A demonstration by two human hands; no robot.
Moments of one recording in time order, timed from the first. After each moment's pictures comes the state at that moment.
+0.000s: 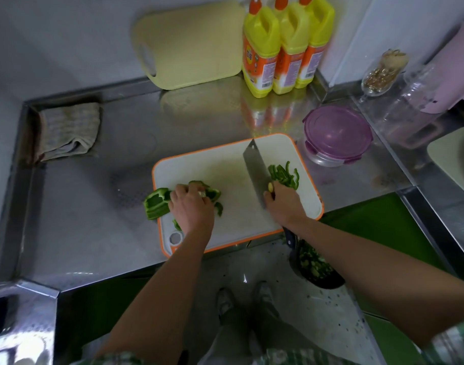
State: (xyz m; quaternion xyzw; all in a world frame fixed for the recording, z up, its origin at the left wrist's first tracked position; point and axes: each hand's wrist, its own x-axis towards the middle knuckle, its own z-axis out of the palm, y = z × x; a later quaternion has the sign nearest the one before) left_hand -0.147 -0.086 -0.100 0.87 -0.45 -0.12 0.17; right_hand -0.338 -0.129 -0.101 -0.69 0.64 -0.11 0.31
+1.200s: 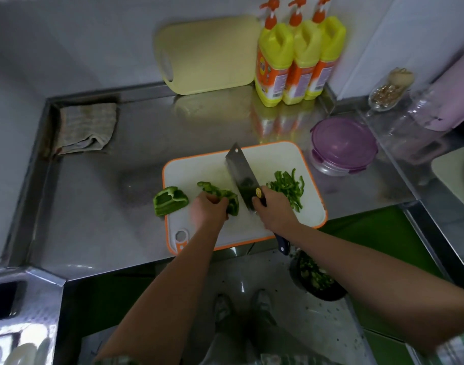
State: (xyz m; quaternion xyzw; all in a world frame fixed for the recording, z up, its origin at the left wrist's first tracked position) left_hand -0.160 -0.078 -0.081 0.83 -0.29 -0.35 0.31; right_hand -0.311 -0.113 -0.082 -0.73 0.57 -0.16 0.34
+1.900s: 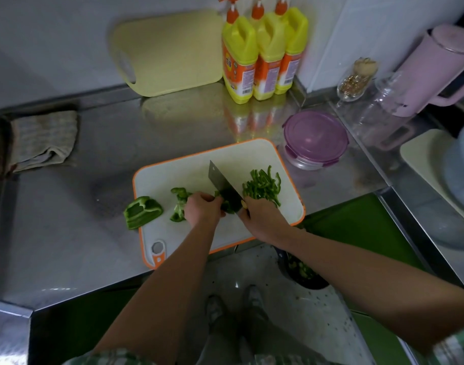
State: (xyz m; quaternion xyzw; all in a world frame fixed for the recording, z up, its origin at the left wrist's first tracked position) left_hand -0.199 -0.107 -0.082 0.83 -0.27 -0.38 0.31; right_hand -0.335 -0.111 -0.086 -0.77 0.57 -0.04 0.28
